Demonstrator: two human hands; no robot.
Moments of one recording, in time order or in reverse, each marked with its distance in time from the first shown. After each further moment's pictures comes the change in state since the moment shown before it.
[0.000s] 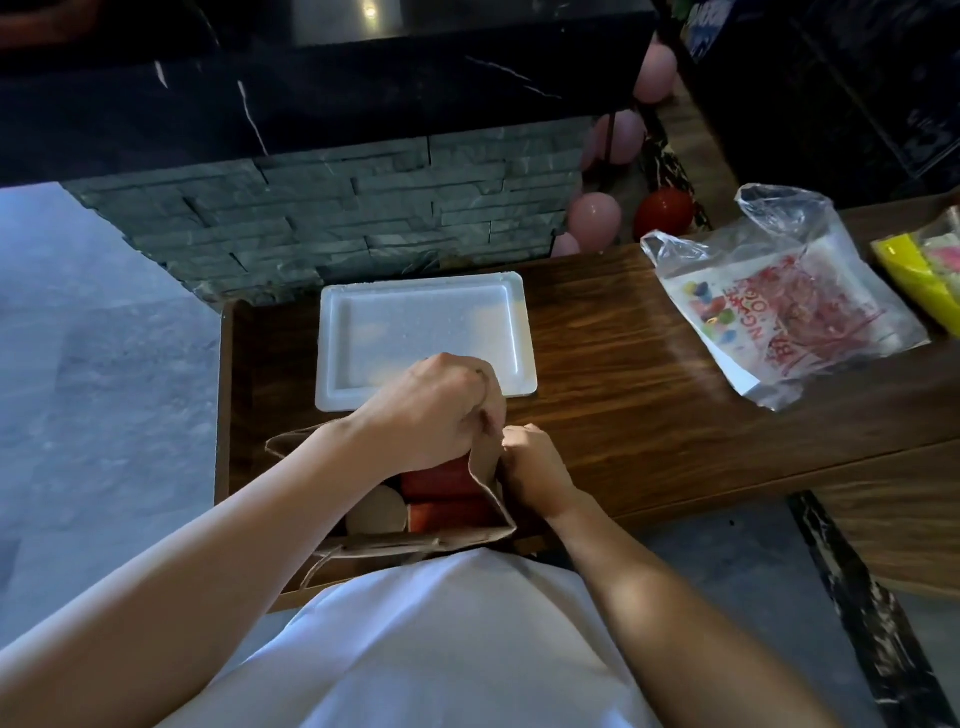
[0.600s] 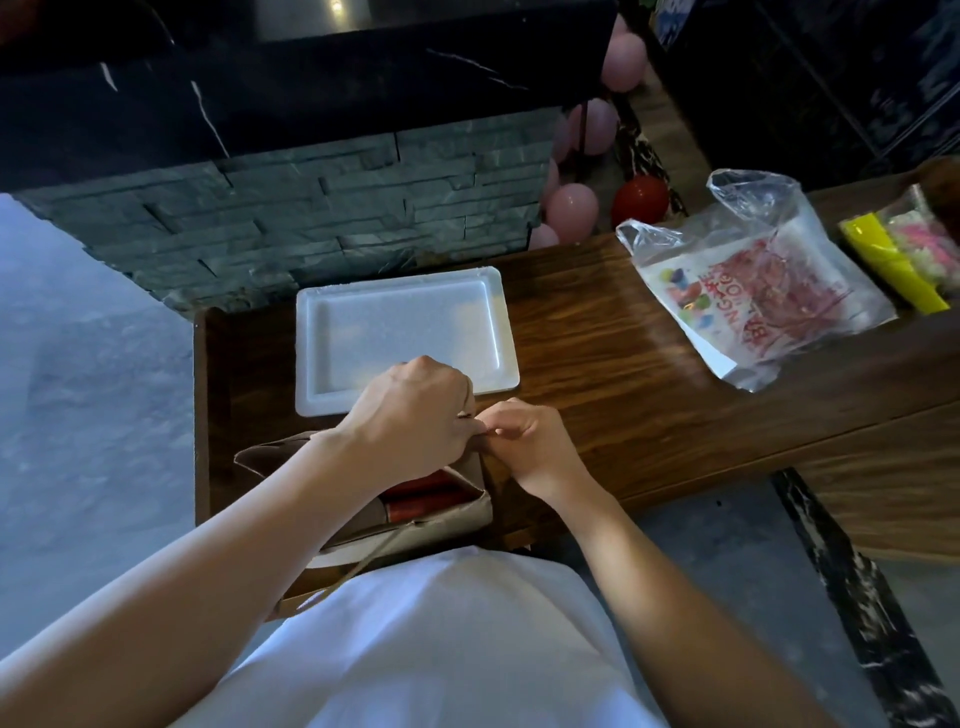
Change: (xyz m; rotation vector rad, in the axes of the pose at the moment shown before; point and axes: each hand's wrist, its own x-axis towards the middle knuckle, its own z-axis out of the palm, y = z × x) left_hand 0.003 0.010 0.012 0.229 0.045 -0.260; right_hand -0.007 -0.020 -0.041 0.640 0.127 0.186
